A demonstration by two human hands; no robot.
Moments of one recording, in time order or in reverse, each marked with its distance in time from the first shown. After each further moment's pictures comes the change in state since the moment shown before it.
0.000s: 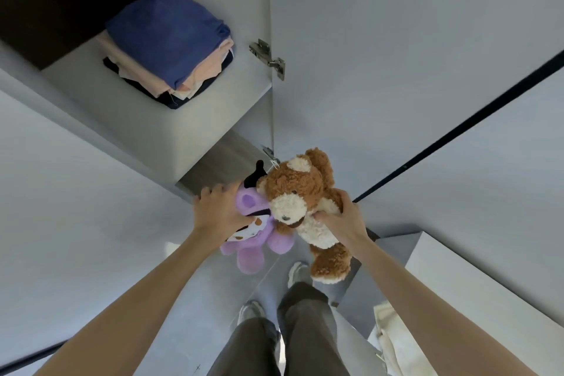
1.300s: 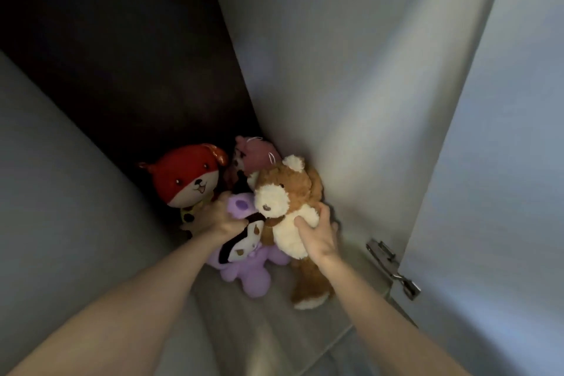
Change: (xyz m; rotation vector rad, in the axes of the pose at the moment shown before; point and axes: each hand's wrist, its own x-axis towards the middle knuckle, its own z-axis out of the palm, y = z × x) left_hand 0.450 -0.232 0.352 -0.253 0.119 -0.612; right_hand 0.563 0.005 0.421 0.187 -0.186 -0.352
